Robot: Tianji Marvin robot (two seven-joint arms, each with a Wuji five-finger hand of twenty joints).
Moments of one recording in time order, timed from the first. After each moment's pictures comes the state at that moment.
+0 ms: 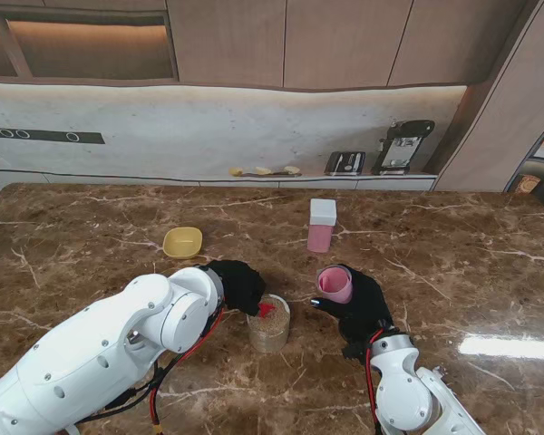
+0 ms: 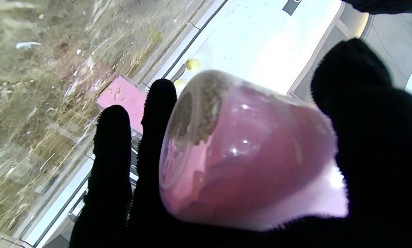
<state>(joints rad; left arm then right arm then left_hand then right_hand) 1.16 -1.00 -0.69 -1.79 0.86 0.37 -0.60 -1.70 -1.21 1.22 -1.46 -0.37 -0.32 -0.41 0.67 -0.43 0.70 -0.23 0.72 -0.17 1.12 0.91 1.28 -0.15 1.07 0.93 1.24 0.21 1.61 0.84 1.03 0.41 1.76 0.83 0.40 -0.83 0.88 -0.24 0.70 -0.15 0.80 0.46 1.04 -0.03 0.42 0.54 0.95 0.02 0.54 0.49 0.47 0.11 1.05 0.50</state>
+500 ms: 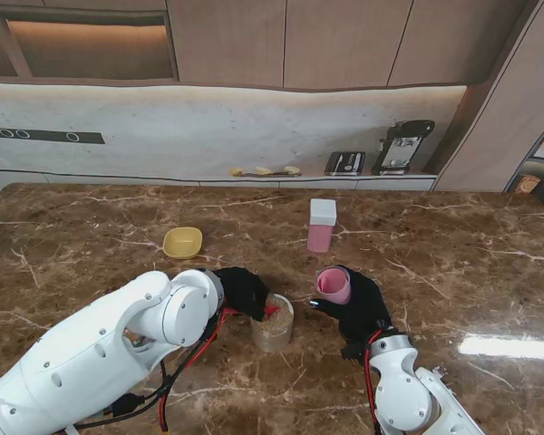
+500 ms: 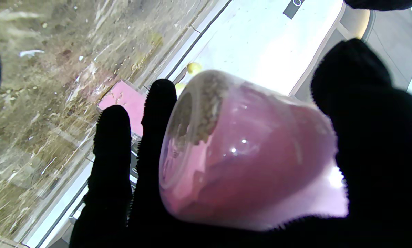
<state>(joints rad) 1.16 -1.00 -0.68 -1.77 0.65 0.48 -0.56 -1.70 -1.21 1.21 -1.46 -0.37 -0.31 -0.40 0.68 -0.43 0.70 -0.23 0.73 -0.16 1.12 0.91 1.28 -0.15 1.07 0.93 1.24 0.21 1.61 0.84 1.03 0.41 1.76 0.82 0.40 -0.83 0.88 -0.24 0.70 -0.15 0.80 0.46 1.04 -0.03 0.42 0.54 0.95 0.02 0.54 0.49 0.47 0.11 1.05 0.50</state>
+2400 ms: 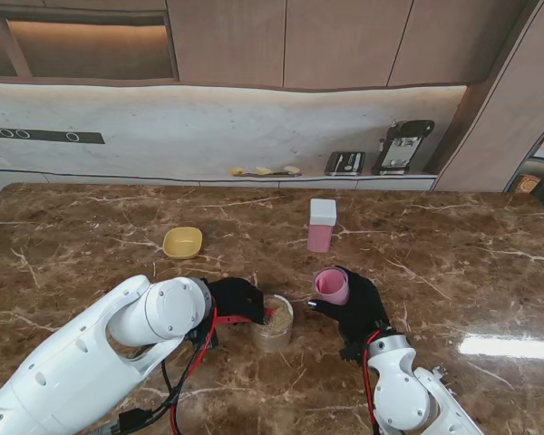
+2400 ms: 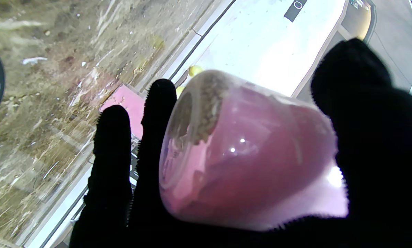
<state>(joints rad) 1.27 -1.03 -0.82 -1.75 0.35 0.57 -0.50 -1.69 -1.21 1.20 -1.45 -0.37 -0.31 -0.39 0.71 -0.43 0.65 -0.23 0.72 -0.13 1.11 0.91 1.28 -0.15 1.07 0.93 1.24 0.21 1.61 0.84 1.03 0.41 1.76 0.82 0.40 -0.83 0.88 -0.24 0.70 -0.15 0.80 0.46 1.04 -0.03 0.42 0.54 0.95 0.02 0.54 0.49 0.47 0.11 1.05 0.50</state>
